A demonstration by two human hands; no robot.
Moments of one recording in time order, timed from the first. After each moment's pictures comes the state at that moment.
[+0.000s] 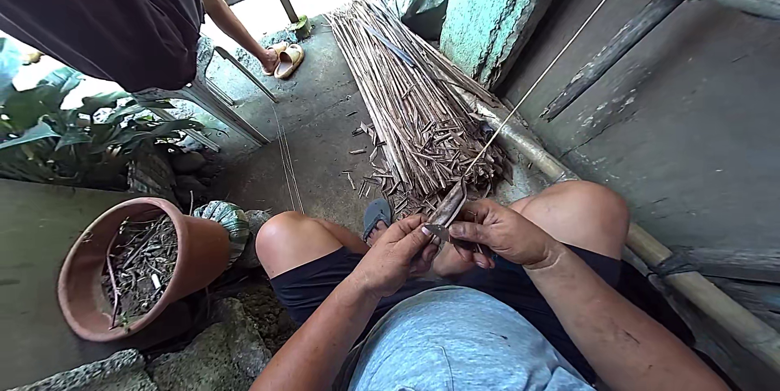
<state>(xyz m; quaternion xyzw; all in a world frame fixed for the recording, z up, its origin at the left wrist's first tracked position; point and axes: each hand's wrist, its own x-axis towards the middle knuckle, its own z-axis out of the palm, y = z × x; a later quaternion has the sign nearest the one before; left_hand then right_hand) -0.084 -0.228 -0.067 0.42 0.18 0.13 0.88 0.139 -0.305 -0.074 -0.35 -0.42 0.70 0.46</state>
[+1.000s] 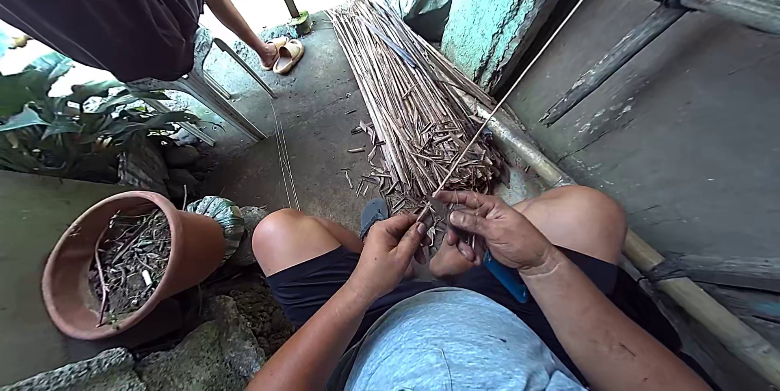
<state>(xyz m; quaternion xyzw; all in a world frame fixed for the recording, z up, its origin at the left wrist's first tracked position) -0.092 -0.229 -0.071 0.63 0.29 0.24 0.68 0.125 -0.305 -0.062 -0.42 -0.32 0.67 0.52</state>
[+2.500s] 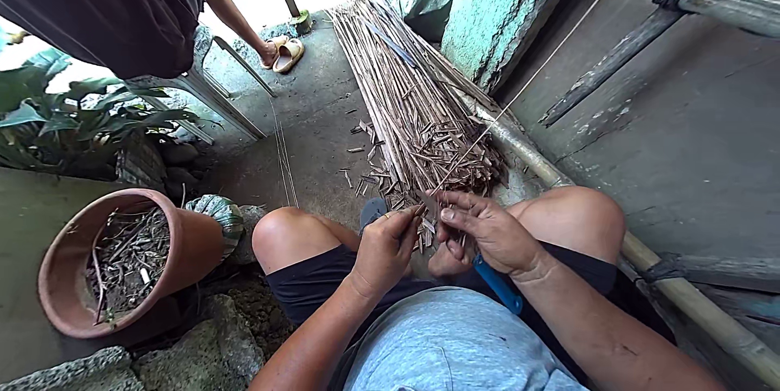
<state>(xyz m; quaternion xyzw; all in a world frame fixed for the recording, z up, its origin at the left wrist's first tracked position) -0.091 -0.228 -0.087 0.80 0.31 0.31 0.41 0.107 -0.300 -0.049 -0.47 -0.28 0.65 0.53</state>
